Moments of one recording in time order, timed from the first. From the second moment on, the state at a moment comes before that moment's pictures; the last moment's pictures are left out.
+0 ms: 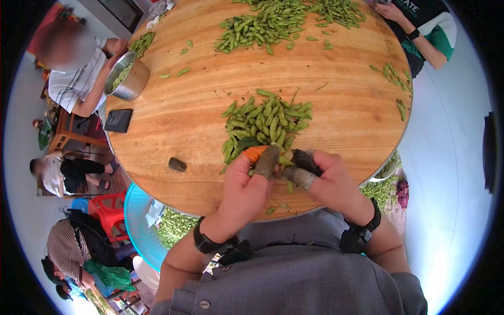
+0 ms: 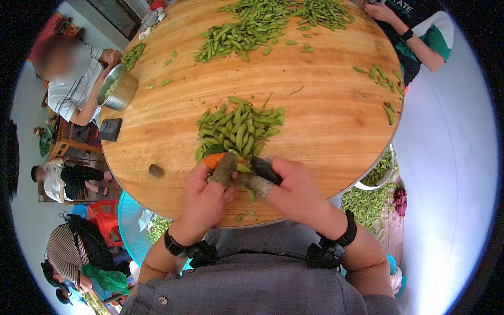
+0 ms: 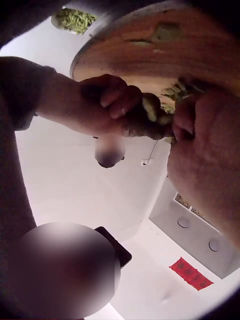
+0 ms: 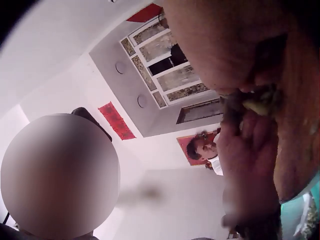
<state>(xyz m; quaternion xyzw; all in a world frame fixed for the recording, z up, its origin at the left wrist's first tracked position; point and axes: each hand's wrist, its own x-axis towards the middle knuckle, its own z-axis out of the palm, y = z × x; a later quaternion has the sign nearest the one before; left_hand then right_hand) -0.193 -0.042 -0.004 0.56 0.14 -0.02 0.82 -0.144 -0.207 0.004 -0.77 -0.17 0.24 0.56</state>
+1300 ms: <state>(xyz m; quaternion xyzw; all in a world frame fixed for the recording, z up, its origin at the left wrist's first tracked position) -0.198 -0.007 0.005 0.66 0.04 -0.25 0.70 -0.125 -0.225 0.013 -0.77 -0.46 0.11 0.42</state>
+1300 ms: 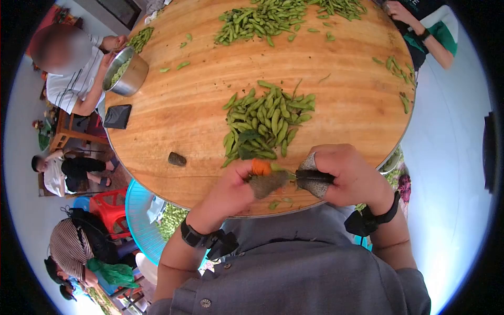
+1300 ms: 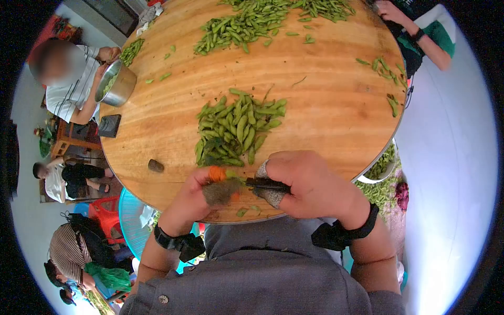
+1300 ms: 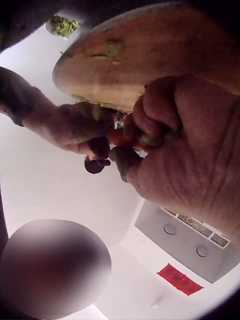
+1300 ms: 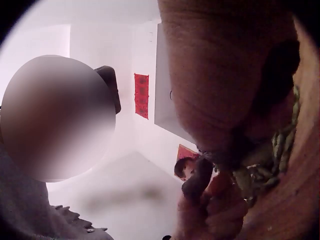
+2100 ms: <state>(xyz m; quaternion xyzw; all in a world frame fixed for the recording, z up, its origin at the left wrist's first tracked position) -0.210 -0.022 0.005 0.58 0.15 -0.18 0.78 -0.144 -0.217 0.013 -0.82 -0.32 0.05 0.48</state>
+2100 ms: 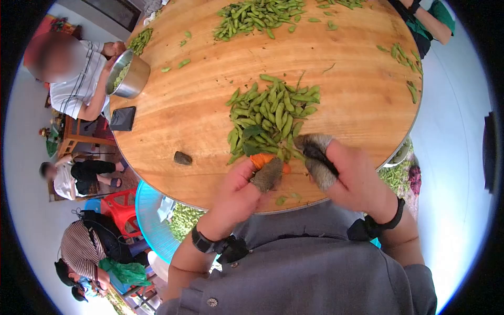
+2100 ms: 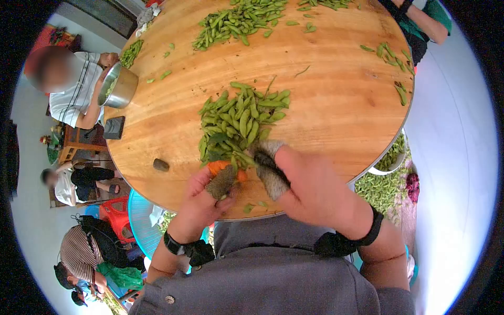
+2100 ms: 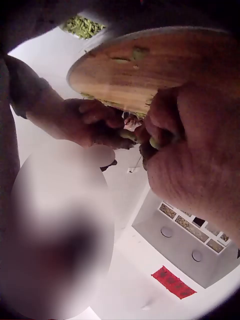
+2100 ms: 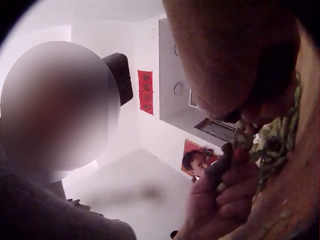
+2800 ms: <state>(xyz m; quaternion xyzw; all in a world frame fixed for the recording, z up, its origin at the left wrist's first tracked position) -0.208 -0.031 -0.005 0.79 -0.07 0.06 0.60 -0.148 -0.214 0.018 -0.75 -0.31 0.20 0.54</state>
